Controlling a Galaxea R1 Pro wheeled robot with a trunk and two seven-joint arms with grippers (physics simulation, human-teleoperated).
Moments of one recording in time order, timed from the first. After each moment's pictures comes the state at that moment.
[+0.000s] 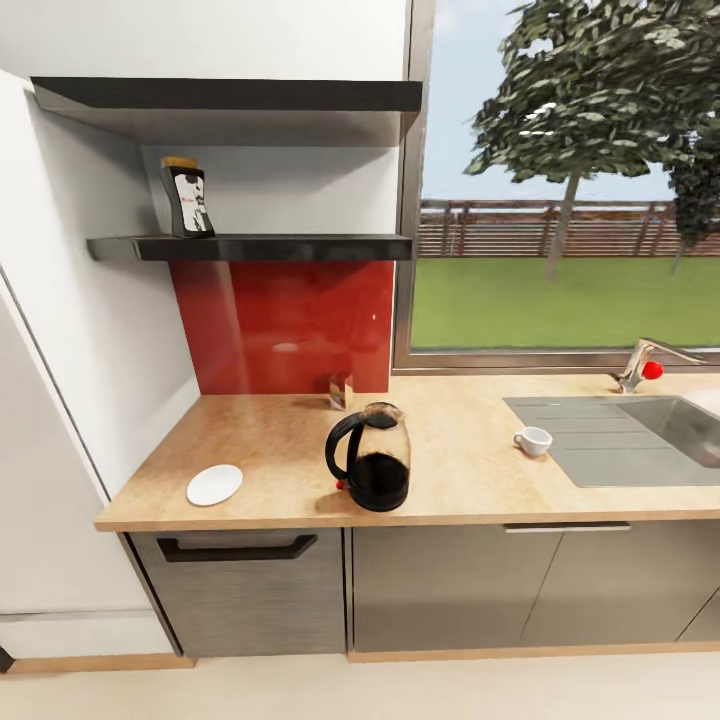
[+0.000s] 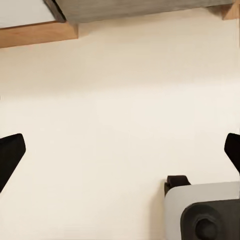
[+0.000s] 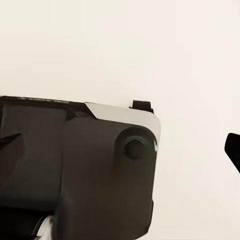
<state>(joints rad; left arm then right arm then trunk) -0.12 0.23 -0.01 -0.22 0.03 -0.31 -0.13 -0.24 -0.01 0.08 -0.05 -0.01 0.01 0.09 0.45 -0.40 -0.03</state>
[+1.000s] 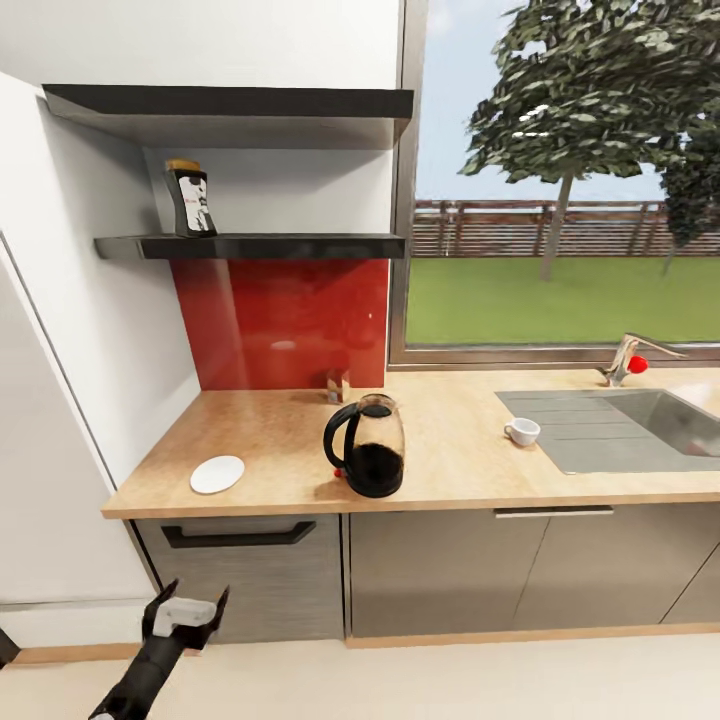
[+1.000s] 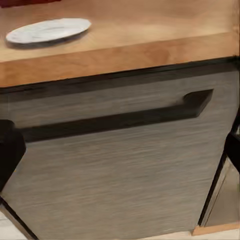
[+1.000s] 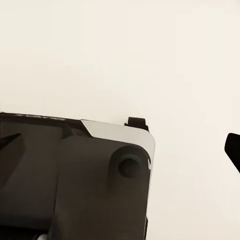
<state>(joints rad) -0.13 0.17 0.00 -0.94 0.06 -0.36 -0.12 -0.24 -0.02 0.08 -0.11 -0.01 0.01 0.09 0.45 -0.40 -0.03</state>
